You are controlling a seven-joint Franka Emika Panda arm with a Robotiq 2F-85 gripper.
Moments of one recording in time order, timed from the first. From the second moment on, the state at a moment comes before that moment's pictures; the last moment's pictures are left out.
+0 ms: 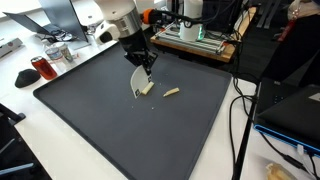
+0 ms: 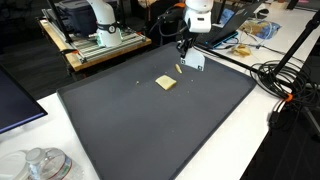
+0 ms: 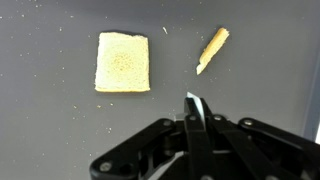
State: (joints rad) arm 0.02 0.43 0.09 -1.82 0.09 2.07 -0.06
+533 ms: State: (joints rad) arm -0.15 0.42 0.07 -1.86 0.28 2.09 -0.30
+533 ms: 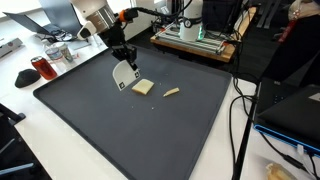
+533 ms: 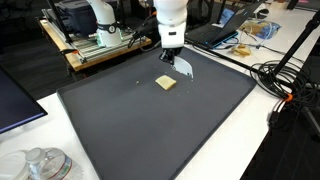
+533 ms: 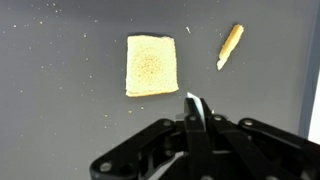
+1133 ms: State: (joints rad) arm -0.26 0.37 0.06 -2.03 0.56 2.23 -0.56
